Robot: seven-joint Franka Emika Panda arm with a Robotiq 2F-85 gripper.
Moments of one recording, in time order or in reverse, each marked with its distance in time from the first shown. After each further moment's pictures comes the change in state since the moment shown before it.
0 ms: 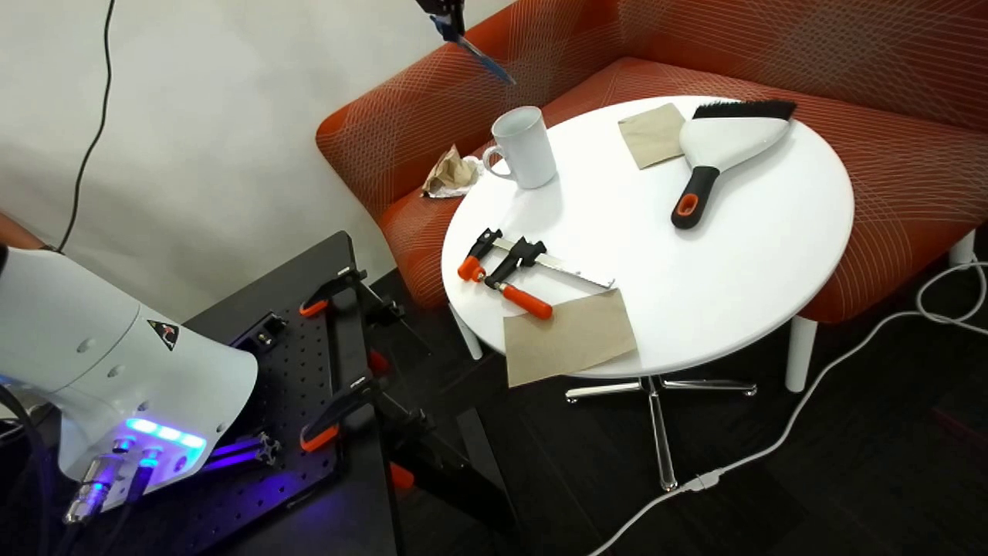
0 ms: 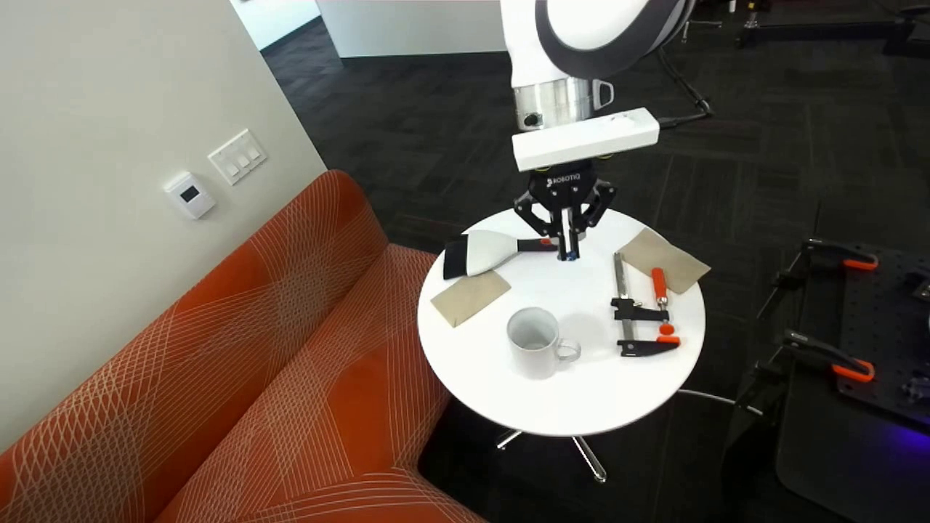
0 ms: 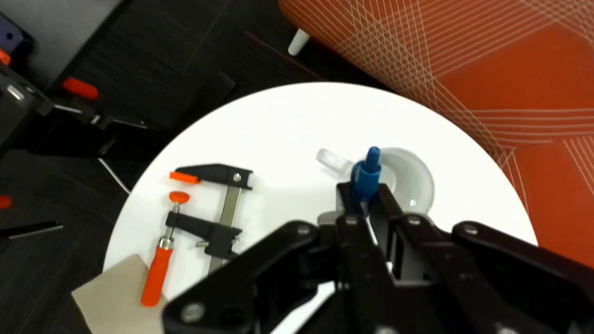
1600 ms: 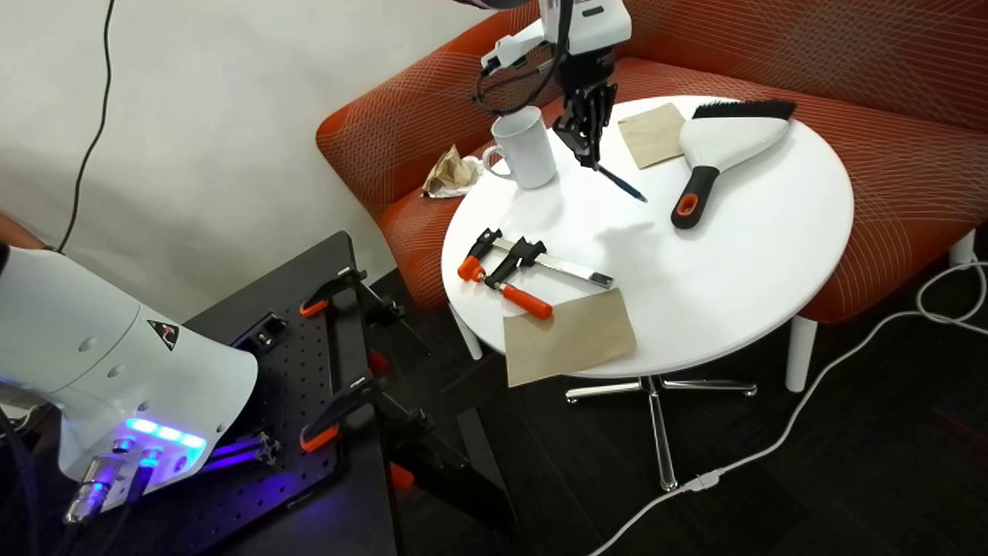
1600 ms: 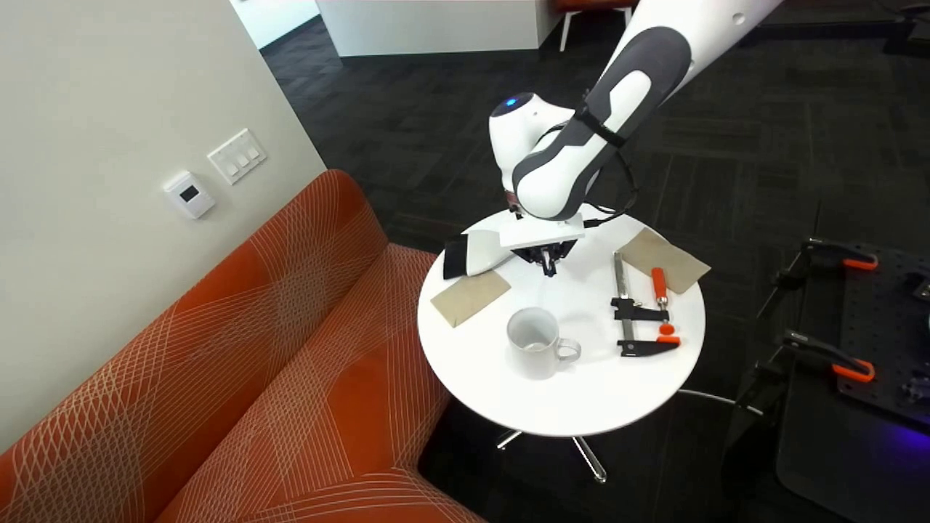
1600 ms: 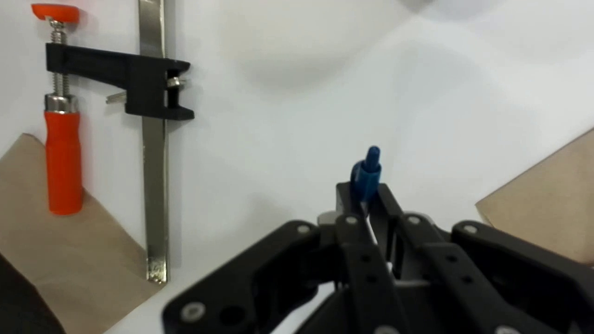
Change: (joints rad) arm 0.026 0.539 -0.150 0.259 -0.217 0.296 0.136
